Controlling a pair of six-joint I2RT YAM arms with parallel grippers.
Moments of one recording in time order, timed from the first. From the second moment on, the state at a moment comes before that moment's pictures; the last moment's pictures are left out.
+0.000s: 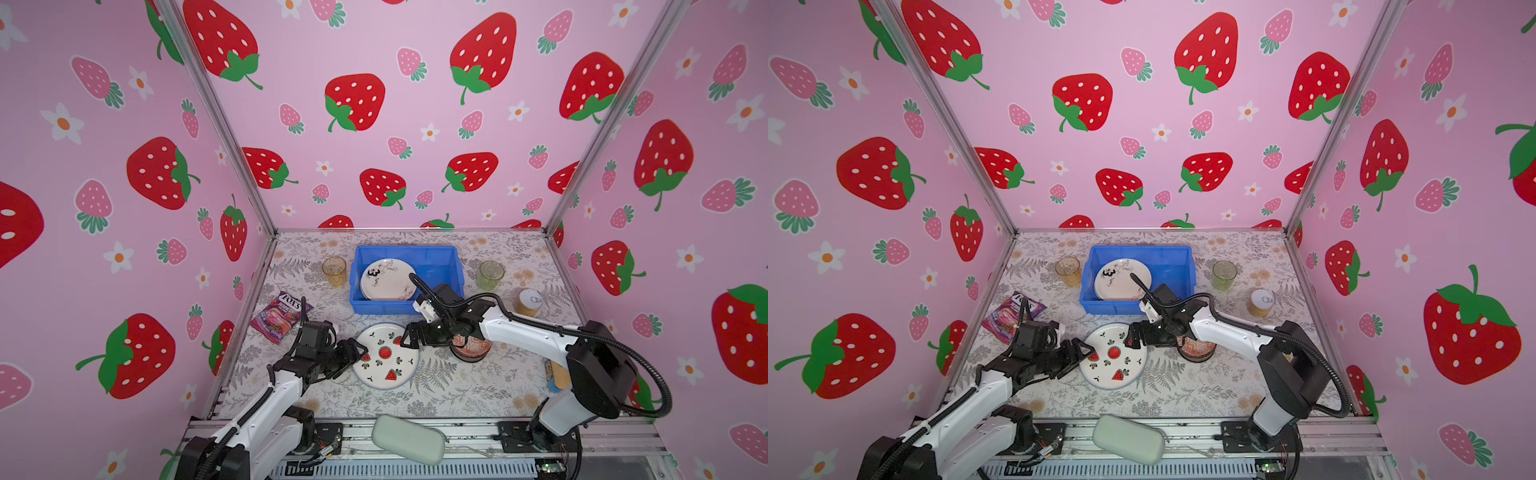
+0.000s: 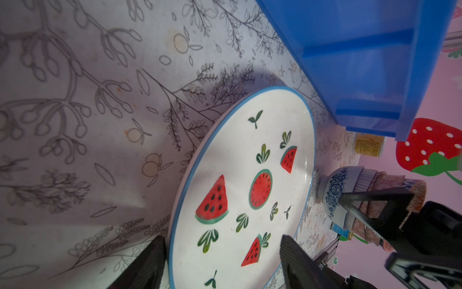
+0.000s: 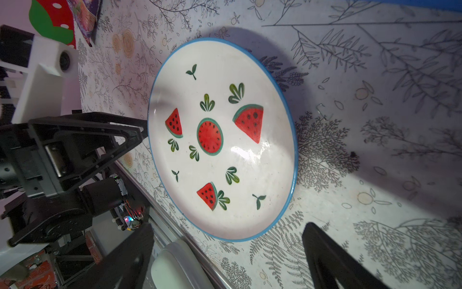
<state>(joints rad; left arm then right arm) -0.21 0.93 0.32 -0.33 0.48 -0.79 0.91 1.61 1.04 -0.48 -0.41 0.61</state>
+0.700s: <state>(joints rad) -0.21 0.97 0.31 -0.27 0.48 -0.79 0.92 1.73 1.08 -0.46 -0.42 0.65</state>
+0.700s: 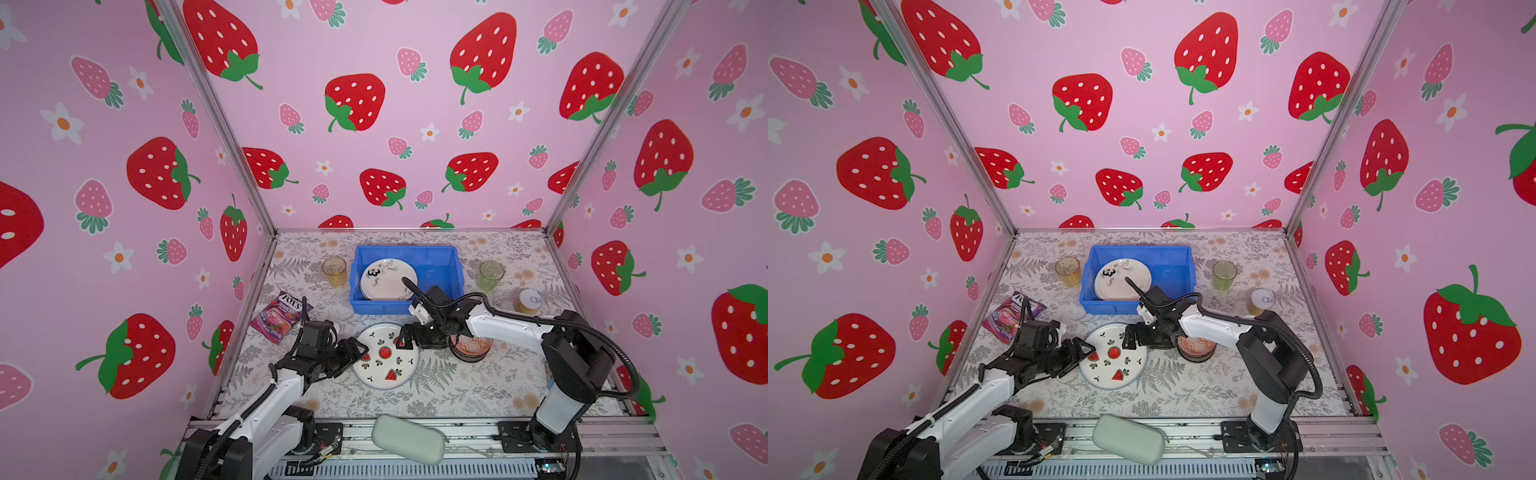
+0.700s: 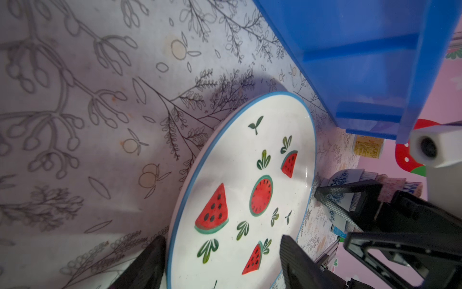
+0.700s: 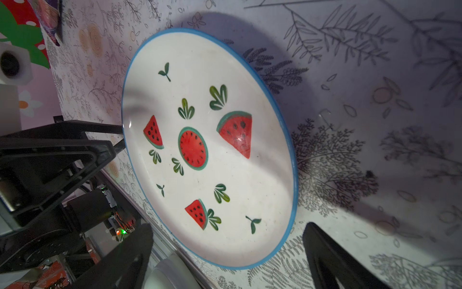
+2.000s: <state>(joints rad) -0.21 0.90 0.28 -0.25 0.50 -0.79 0.93 1.81 1.10 -0.42 -0.46 0.67</state>
